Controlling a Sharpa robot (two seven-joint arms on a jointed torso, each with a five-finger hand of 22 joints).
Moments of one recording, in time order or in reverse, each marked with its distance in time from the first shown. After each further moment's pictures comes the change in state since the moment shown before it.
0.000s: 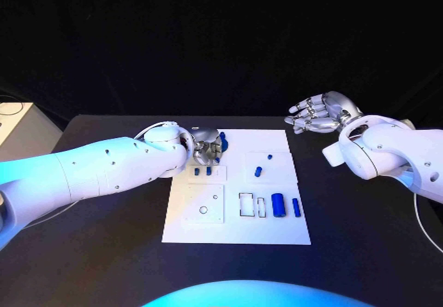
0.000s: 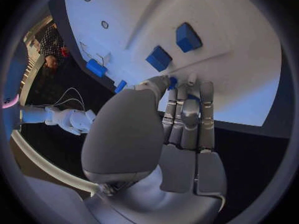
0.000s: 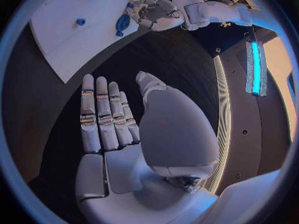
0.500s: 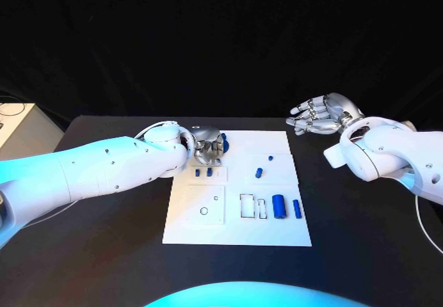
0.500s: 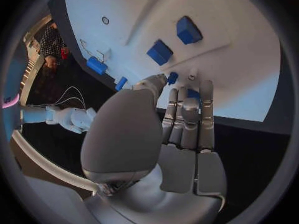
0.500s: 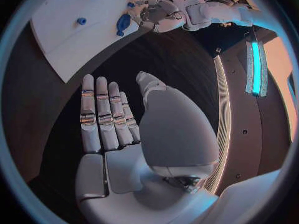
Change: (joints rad) left arm 0.008 -0.008 0.000 0.012 0.000 -0.017 0.001; left_hand -0.021 -0.003 -0.062 0.015 0.000 -0.053 0.000 0.021 0.022 -0.080 0.021 0.024 0.022 -0.036 0.018 -0.043 -0.030 0.000 -0.013 0.013 -0.049 -0.047; right arm 0.000 0.001 0.000 -0.003 0.000 -0.001 0.000; right_hand 0.000 0.000 0.000 0.000 0.000 0.000 0.000 0.000 0.000 0.000 0.000 0.000 0.002 0.000 0.000 0.004 0.002 0.000 0.000 0.000 0.000 0.002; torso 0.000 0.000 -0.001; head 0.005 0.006
